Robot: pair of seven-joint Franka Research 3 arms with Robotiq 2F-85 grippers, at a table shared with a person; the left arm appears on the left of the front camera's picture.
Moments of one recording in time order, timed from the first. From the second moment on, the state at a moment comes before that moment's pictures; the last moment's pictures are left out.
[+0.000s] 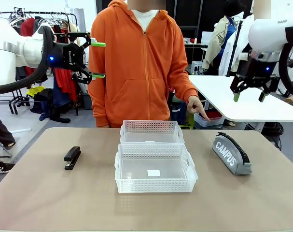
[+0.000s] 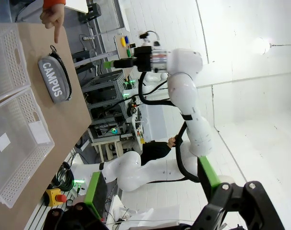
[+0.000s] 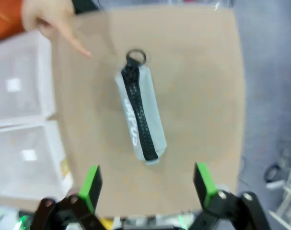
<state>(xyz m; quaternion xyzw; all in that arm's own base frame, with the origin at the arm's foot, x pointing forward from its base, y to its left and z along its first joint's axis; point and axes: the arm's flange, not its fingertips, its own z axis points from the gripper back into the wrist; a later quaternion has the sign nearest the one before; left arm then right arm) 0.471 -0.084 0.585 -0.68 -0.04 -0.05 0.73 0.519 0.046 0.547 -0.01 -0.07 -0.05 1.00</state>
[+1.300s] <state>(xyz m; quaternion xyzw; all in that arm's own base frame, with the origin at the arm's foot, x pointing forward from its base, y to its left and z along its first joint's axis) 0.471 -0.084 0.585 -0.68 -0.04 -0.05 0.73 0.534 0.033 0.373 0.01 0.07 0.00 1.00</state>
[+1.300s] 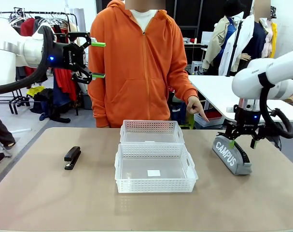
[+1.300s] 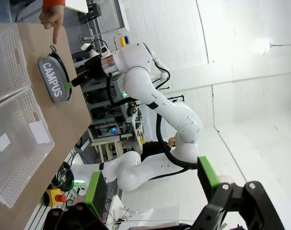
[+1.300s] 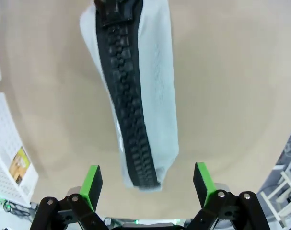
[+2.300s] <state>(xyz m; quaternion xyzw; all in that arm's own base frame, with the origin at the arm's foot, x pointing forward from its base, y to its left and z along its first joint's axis) 0.471 -0.084 0.585 -0.68 -0.04 -0.05 0.73 0.553 0.044 0.359 0.01 0.04 0.01 1.00</state>
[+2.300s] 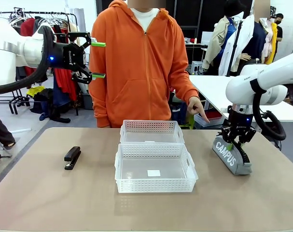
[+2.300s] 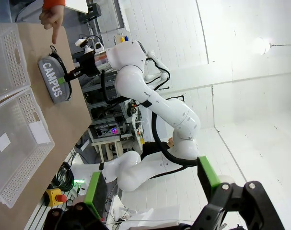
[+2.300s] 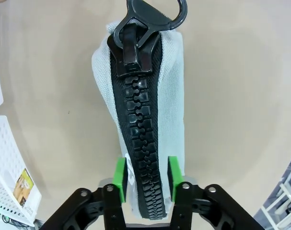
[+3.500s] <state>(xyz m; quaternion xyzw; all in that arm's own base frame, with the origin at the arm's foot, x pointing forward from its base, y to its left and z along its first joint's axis) 0.471 -0.084 0.585 -0.68 -0.04 -0.05 0.73 0.532 0.074 0.464 0.06 0.00 0.00 1.00</state>
